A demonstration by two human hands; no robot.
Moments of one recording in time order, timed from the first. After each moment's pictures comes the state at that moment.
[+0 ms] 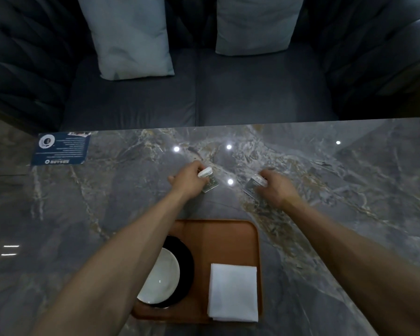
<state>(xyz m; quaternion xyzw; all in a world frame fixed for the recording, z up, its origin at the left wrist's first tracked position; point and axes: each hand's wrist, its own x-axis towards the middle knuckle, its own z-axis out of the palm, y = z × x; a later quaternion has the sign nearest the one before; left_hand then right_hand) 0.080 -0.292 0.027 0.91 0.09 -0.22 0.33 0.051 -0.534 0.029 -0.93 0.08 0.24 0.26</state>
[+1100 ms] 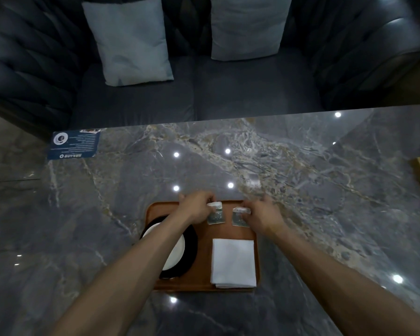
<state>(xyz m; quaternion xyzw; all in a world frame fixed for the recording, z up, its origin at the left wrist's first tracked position) -0.020 -0.295 0.050 0.92 -0.06 -0.33 0.19 -0.065 -0.497 0.027 -0.95 0.02 0.26 0.19</state>
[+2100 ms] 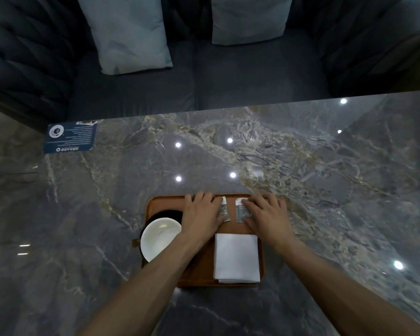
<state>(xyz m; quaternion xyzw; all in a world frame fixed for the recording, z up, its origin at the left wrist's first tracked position) -0.068 -0.306 0.027 0.98 -0.17 -0.13 0.02 -0.101 -0.501 0.015 -0.99 -0.10 0.07 0.08</state>
